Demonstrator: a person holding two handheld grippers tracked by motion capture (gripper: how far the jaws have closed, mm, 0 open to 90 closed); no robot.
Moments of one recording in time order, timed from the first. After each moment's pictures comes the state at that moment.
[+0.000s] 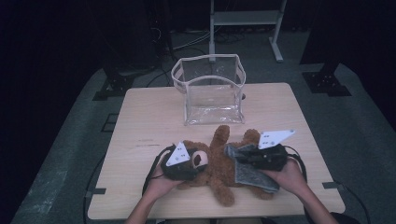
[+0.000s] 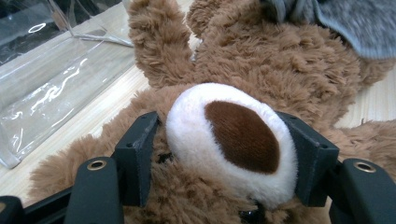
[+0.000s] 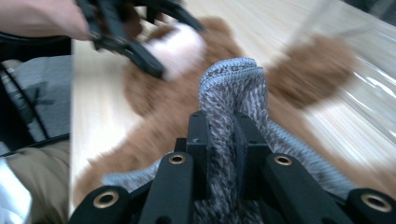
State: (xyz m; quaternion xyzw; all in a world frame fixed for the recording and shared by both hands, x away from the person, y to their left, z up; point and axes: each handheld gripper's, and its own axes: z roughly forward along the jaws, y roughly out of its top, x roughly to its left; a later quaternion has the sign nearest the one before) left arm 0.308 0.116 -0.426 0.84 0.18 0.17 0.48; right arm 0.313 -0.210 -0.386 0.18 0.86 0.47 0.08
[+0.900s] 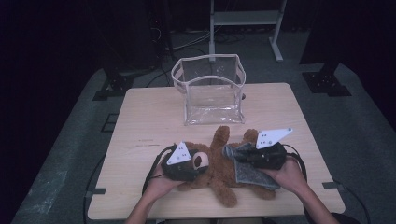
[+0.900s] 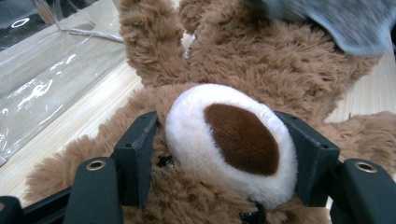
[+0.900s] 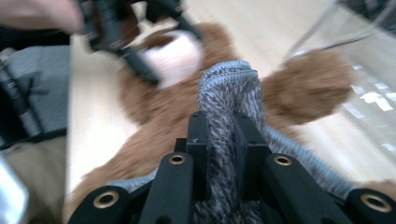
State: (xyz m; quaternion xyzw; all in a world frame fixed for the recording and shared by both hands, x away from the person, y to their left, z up) left arm 0.305 0.114 -0.421 0.85 0.17 0.15 0.47; right arm 0.314 -0.199 -0.374 0.16 0.87 0.46 0.09
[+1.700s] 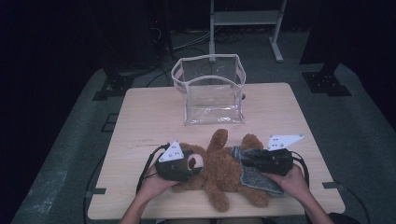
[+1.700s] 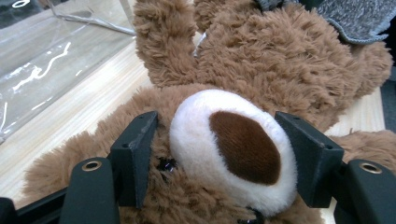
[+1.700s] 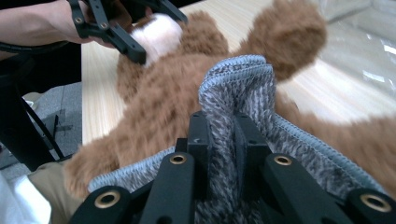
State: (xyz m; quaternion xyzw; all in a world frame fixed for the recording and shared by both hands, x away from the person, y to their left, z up) left arm 0.307 0.131 -0.419 0.85 0.19 0.12 0.48; right arm 0.311 -0.231 -0.411 0.23 0.83 0.51 0.04
